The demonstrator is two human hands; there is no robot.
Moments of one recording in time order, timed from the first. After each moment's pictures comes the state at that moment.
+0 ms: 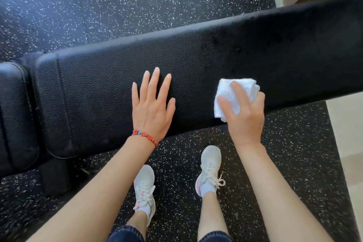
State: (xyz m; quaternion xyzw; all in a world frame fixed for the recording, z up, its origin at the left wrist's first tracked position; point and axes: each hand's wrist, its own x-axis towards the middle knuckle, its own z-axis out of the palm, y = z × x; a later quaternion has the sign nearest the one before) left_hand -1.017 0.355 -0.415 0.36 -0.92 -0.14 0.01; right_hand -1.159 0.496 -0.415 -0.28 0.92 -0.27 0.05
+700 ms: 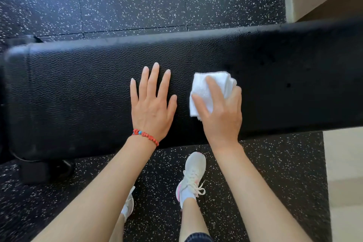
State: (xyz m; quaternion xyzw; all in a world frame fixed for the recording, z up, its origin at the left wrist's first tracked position) left_hand -1.084 0.365 -0.426 0.43 -0.89 -0.13 0.05; right_hand -1.199 0.453 -0.417 -0.39 0.89 -0.25 0.05
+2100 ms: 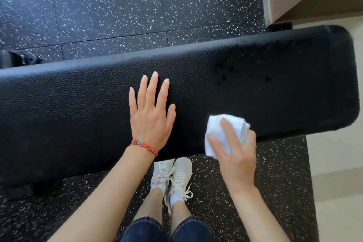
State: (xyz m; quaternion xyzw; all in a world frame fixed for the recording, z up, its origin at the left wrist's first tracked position) left_hand -1.154 0.389 -0.418 0.40 -0.91 -0.13 0.06; right_hand -1.252 0.561 -0.420 -0.37 0.89 -0.24 0.05
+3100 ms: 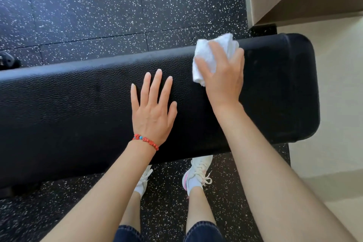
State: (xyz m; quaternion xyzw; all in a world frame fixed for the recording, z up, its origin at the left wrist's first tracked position) left_hand -1.259 0.429 -0.431 0.39 -0.91 -0.11 0.02; right_hand -1.424 0.461 -0.420 -0.32 0.90 -0.26 0.09
